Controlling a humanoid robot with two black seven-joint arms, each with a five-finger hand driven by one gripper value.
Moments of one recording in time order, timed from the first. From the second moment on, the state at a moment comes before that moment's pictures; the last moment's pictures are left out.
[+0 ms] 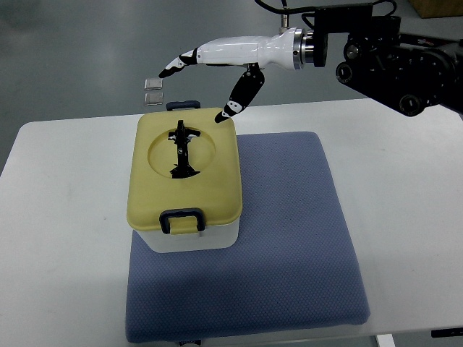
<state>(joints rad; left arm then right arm) -0.05 0.00 -0.02 -0.11 0.02 -0.09 0.04 1.44 -0.26 0.14 0.86 -1.32 0.28 0.61</state>
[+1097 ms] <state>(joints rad) -0.05 0.00 -0.02 -0.11 0.02 -0.09 0.04 1.61 -0.14 -0.06 0.96 -1.65 0.23 0.61</state>
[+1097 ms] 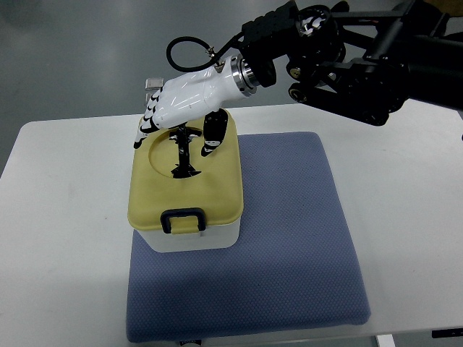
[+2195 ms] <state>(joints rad) -0.05 0.00 -0.02 -0.11 0.02 -0.09 0.04 1.66 -0.07 -0.16 0.93 -1.78 0.20 0.61</state>
